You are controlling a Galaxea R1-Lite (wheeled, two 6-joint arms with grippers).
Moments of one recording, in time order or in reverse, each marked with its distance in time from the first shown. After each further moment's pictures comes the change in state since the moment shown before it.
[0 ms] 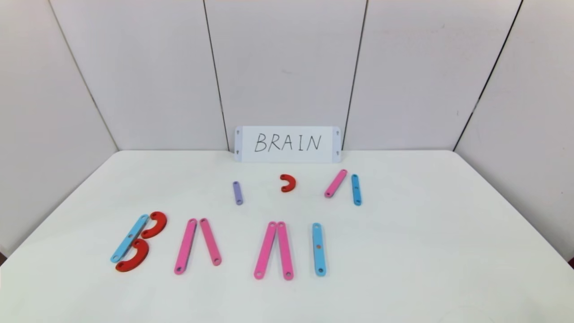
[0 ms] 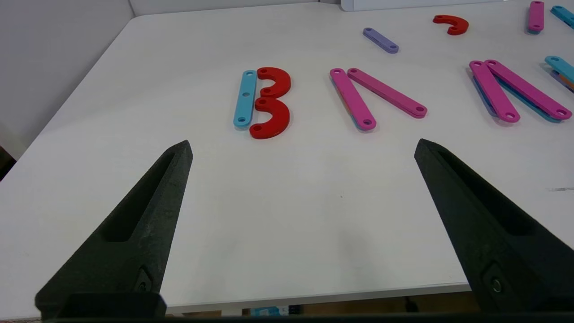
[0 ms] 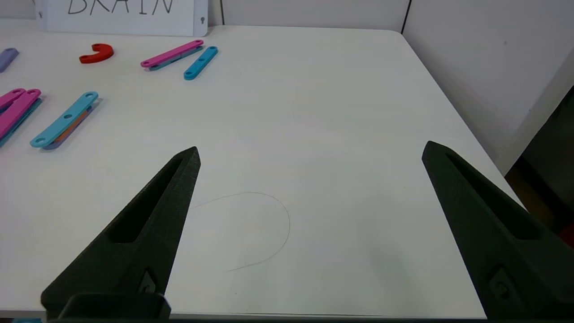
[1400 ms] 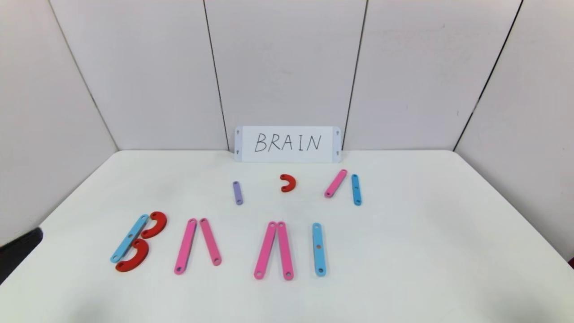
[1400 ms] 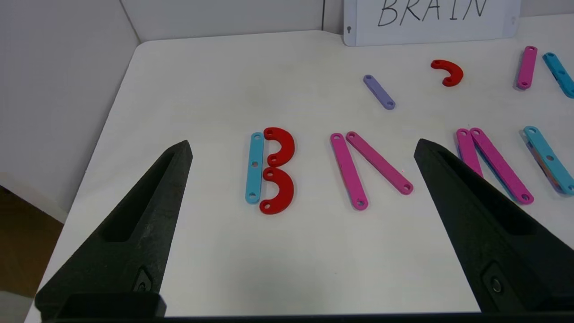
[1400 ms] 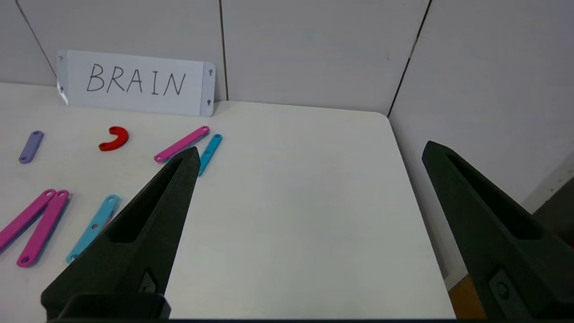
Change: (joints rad) left arm -0.002 0.687 -0.596 0.073 0.002 0.001; right arm 0.006 0.672 -0.678 0.033 0.015 -0.049
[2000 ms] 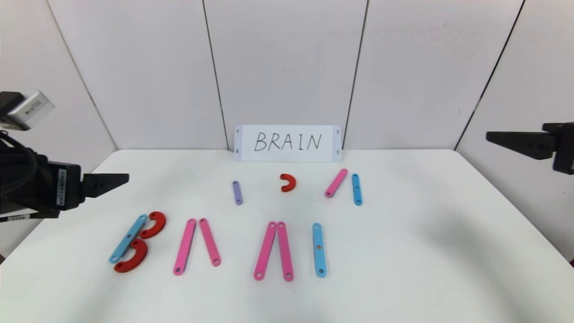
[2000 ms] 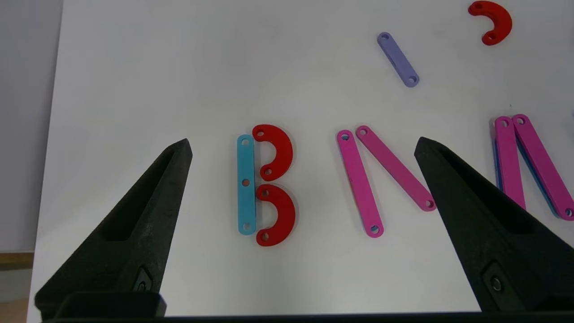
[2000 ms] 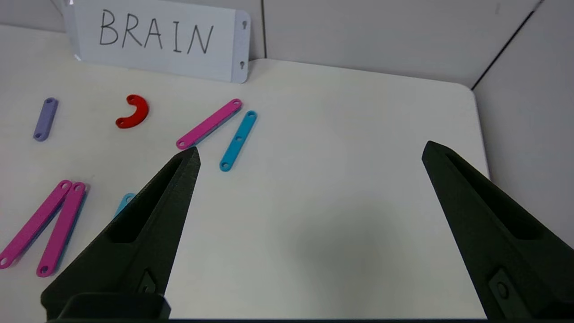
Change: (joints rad) left arm -0.014 0.552 -0.339 0.080 -0.035 0.052; right arm 0.089 0.556 -0.296 0.007 0.060 0.033
